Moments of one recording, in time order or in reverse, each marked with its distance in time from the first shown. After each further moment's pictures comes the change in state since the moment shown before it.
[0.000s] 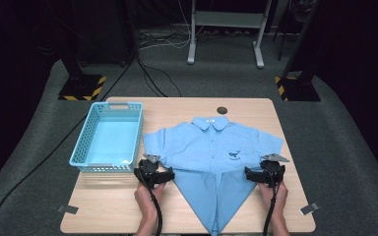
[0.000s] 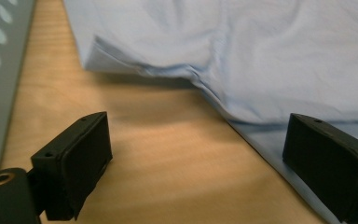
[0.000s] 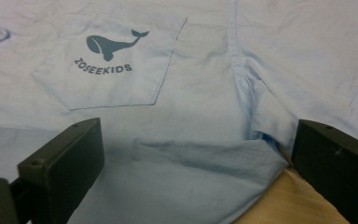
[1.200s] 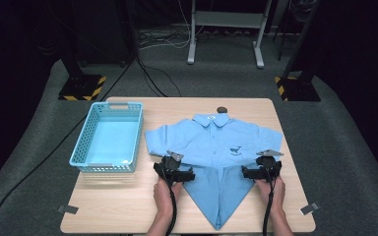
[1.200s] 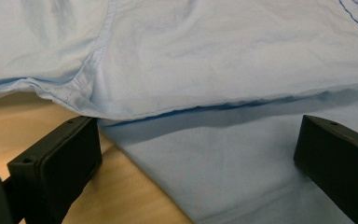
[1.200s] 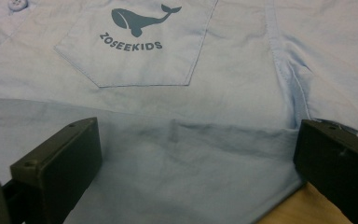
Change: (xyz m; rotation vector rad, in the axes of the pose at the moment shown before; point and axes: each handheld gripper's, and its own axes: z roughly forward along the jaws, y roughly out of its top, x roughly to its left) left arm -0.054 0.017 0.030 0.004 -0.059 0.137; right arm 0.001 0.013 0.016 0.071 0.024 -0.057
